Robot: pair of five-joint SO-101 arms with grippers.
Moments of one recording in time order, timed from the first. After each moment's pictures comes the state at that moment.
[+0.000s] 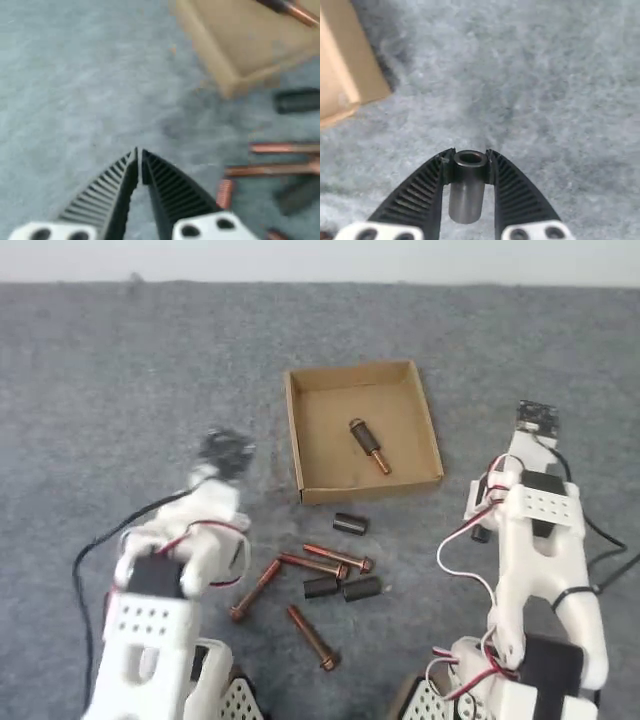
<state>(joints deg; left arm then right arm) 2.5 -58.5 64.4 65.0 -14.4 10.0 -15.5 44.8 52.9 -2.0</state>
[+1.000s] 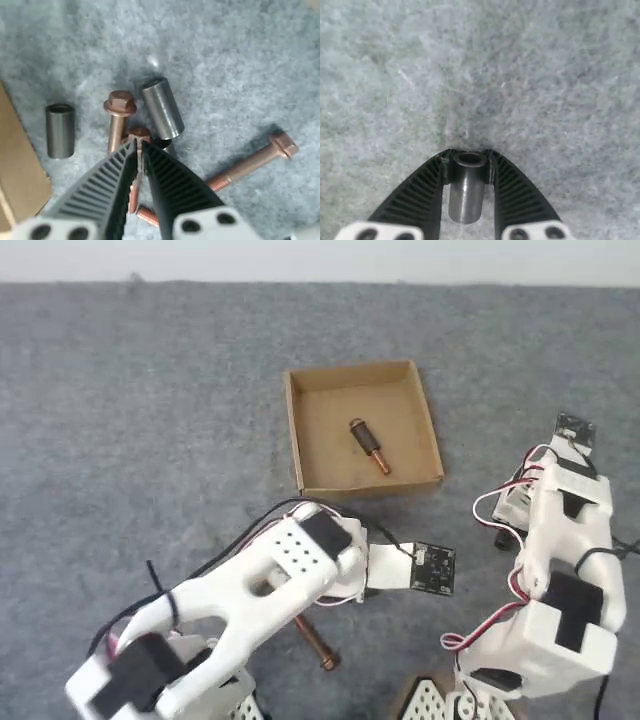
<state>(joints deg) 41.5 -13.8 43.7 68.6 -45.1 18.9 3.8 33.4 53.2 -2.0</state>
